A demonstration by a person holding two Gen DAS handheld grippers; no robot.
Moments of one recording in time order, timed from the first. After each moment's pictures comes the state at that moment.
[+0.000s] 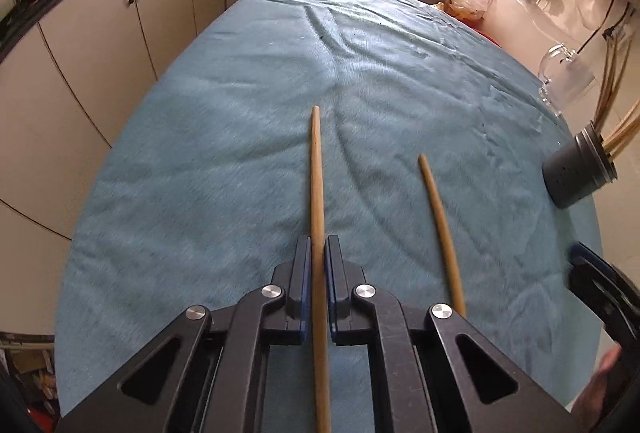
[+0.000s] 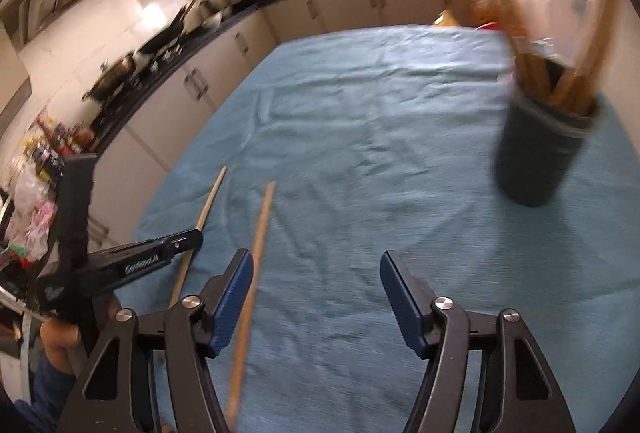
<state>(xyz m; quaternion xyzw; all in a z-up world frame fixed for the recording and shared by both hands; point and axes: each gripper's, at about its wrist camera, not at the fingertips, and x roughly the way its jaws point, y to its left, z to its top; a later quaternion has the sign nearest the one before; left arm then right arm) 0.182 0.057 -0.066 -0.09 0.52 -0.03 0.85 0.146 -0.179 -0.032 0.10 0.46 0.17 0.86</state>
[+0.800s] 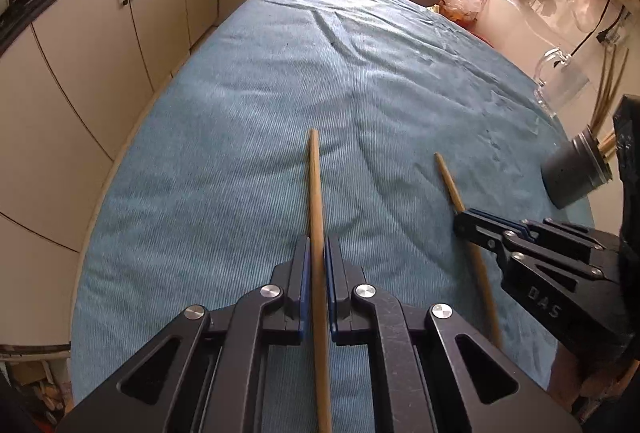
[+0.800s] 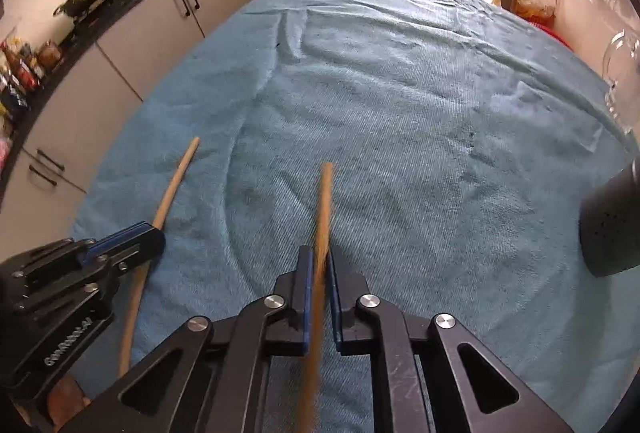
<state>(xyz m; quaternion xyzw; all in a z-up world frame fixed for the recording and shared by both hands) 0.190 0.074 -0.065 -0.09 0.52 -0.05 0.85 0.219 -0.090 -0.076 -0.01 0.55 0.16 0.82</state>
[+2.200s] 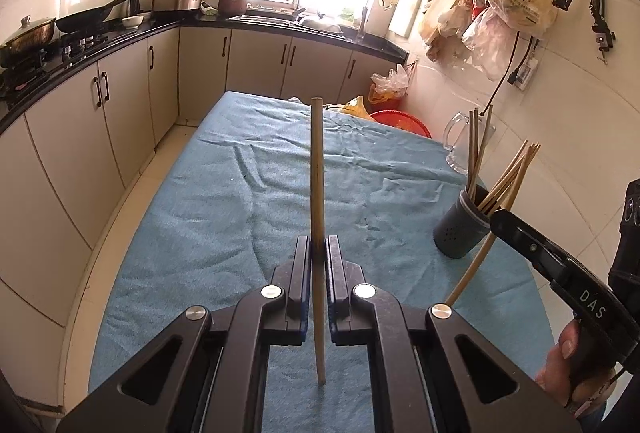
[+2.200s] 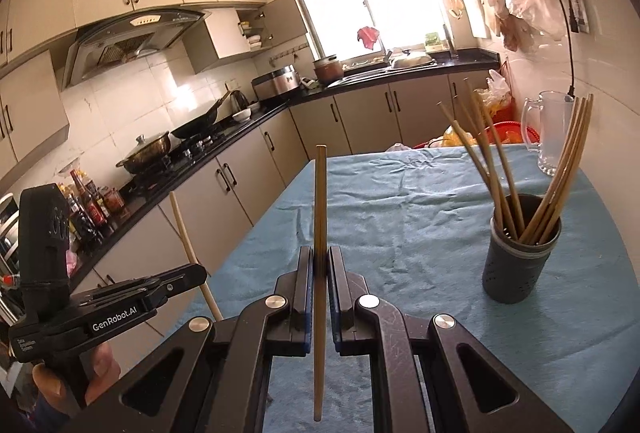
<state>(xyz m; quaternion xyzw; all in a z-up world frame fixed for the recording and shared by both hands) 0.131 0.029 0.059 -0.08 0.36 -0.12 0.92 0.103 -0.190 0.060 0.13 0.27 0.17 0.94</state>
